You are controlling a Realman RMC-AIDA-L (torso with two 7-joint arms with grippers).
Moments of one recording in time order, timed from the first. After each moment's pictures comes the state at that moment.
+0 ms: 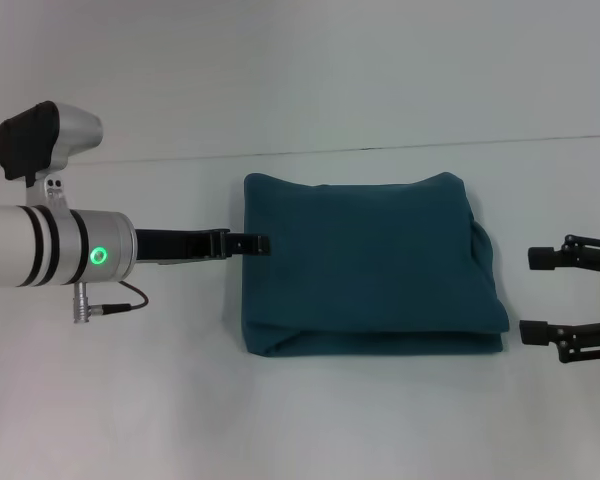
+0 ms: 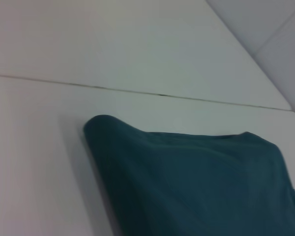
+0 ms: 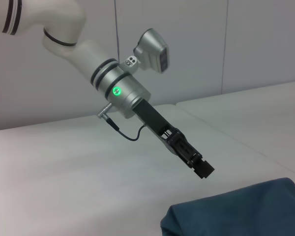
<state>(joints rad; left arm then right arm) -0.82 -2.09 0.93 0.53 2.12 0.98 -2.27 0.38 1.94 -0.67 -0.88 -1.94 -1.79 1.31</state>
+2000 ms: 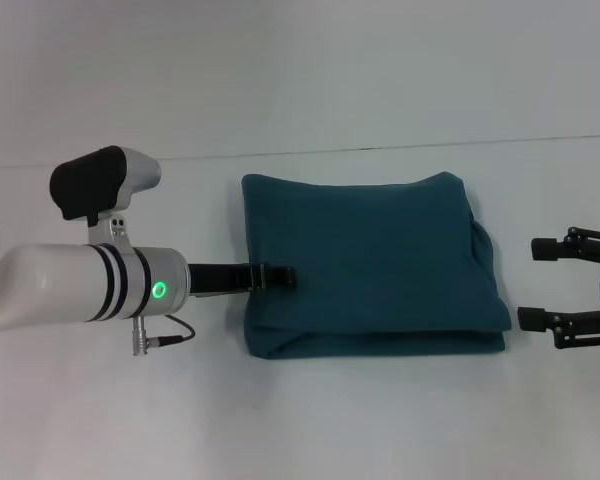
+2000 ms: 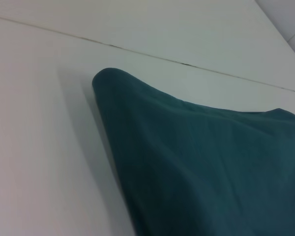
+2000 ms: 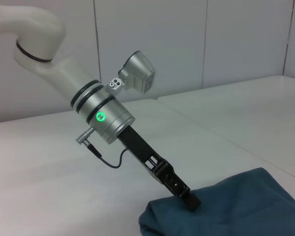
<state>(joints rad) -0.89 -2.16 0.93 0.36 2.12 0.77 -2.25 0.39 1.96 -0.64 -0.88 -1.96 -1.74 1.31</state>
